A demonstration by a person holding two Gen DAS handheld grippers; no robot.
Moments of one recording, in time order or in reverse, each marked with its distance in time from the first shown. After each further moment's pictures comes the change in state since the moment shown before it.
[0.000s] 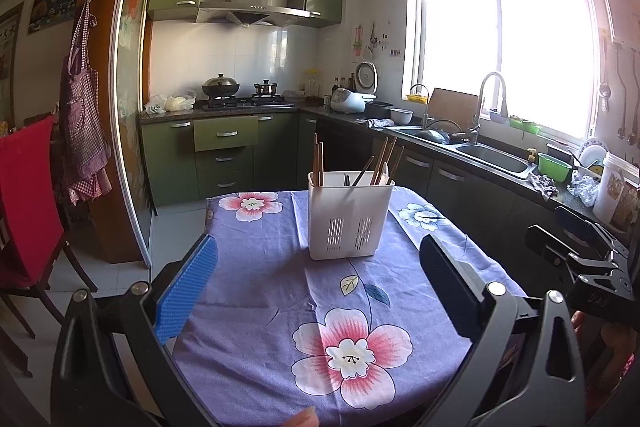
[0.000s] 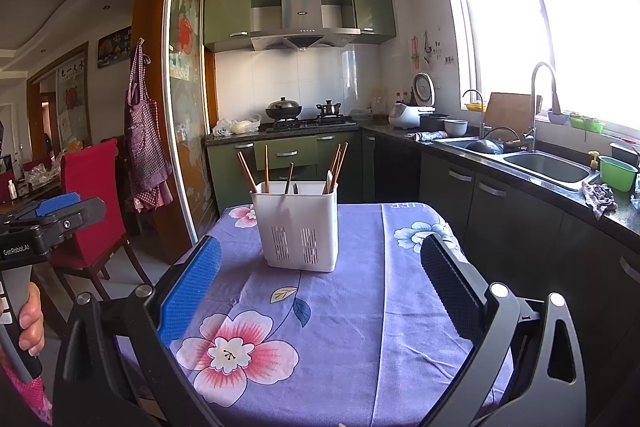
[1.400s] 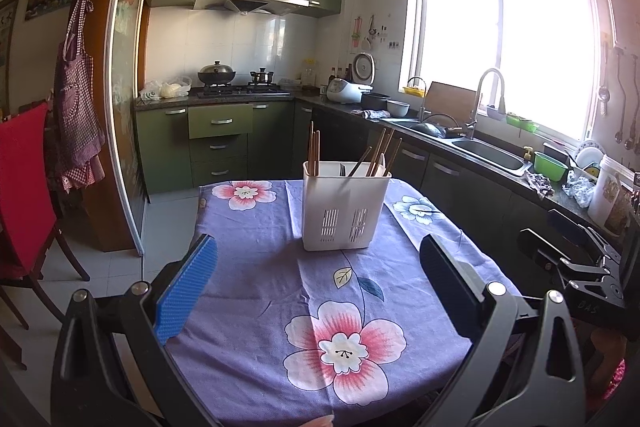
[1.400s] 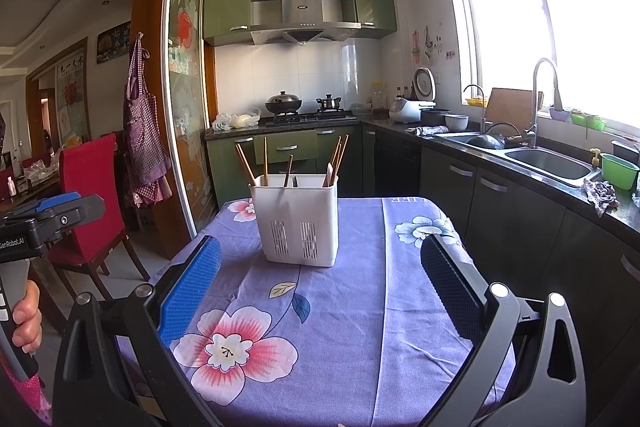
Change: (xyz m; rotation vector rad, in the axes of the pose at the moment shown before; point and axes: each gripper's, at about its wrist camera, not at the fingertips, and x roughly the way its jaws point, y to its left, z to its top) left arm 0.007 0.002 0.000 -0.017 0.040 -0.019; right arm 0.008 0.000 -0.003 -0.001 0.019 -0.001
